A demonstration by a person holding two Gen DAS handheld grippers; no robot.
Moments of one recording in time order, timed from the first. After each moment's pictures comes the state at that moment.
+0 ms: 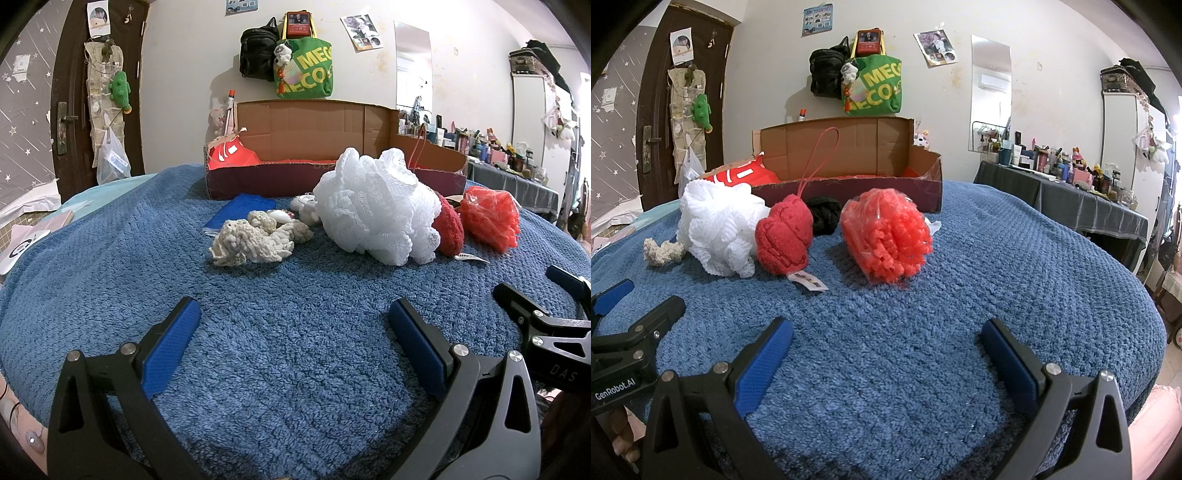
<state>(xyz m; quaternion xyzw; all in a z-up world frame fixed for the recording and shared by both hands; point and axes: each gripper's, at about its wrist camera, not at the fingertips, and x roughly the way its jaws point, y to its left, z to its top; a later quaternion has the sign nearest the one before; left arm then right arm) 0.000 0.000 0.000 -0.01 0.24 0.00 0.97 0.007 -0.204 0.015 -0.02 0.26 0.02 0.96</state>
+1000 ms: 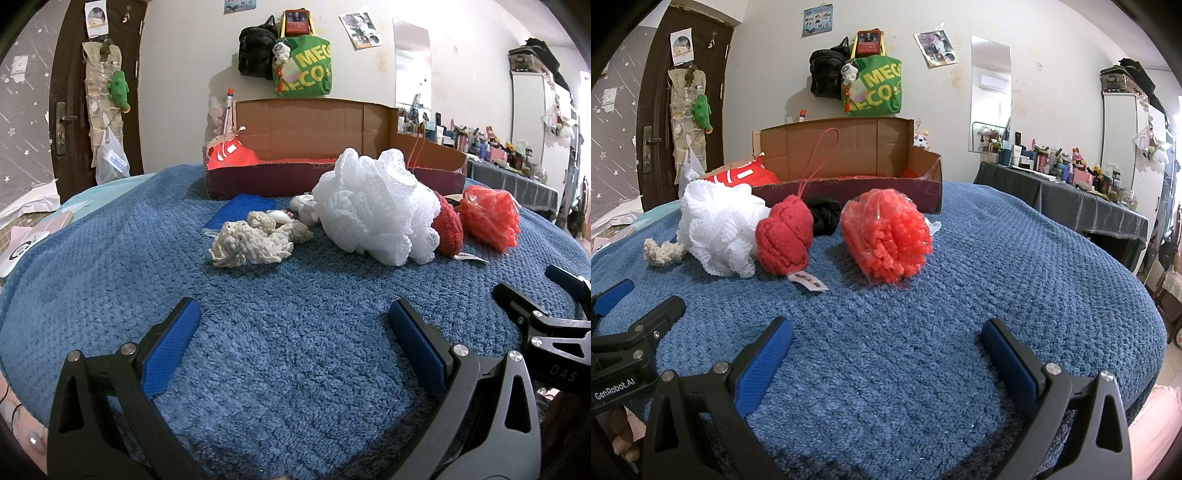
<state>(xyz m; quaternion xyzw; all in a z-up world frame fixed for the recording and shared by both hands) 0.001 0.001 0.002 0.00 0.25 0.00 0.97 0.008 -0.204 0.016 -0.02 0.26 0.02 0.96</state>
